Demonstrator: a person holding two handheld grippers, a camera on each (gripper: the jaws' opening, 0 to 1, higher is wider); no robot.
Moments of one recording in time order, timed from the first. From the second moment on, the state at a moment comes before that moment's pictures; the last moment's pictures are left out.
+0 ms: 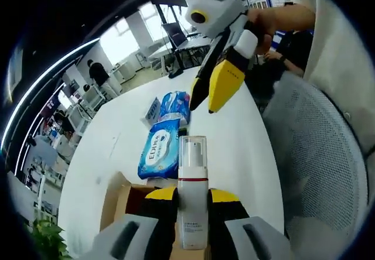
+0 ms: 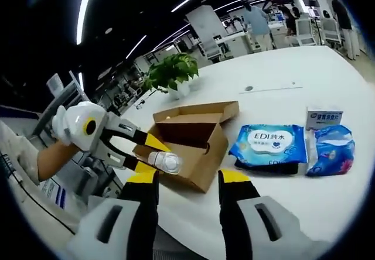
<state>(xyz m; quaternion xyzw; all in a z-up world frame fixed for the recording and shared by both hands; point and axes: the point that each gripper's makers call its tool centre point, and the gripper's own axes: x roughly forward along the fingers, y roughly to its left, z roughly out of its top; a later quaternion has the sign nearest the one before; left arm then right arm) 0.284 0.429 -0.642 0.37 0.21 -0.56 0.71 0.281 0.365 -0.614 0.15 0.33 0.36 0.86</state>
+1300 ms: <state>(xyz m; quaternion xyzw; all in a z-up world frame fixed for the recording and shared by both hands) 0.270 0.406 -0.640 0.43 0.10 -0.57 0.69 0.269 0.402 -0.624 0.22 0.38 0.39 0.81</state>
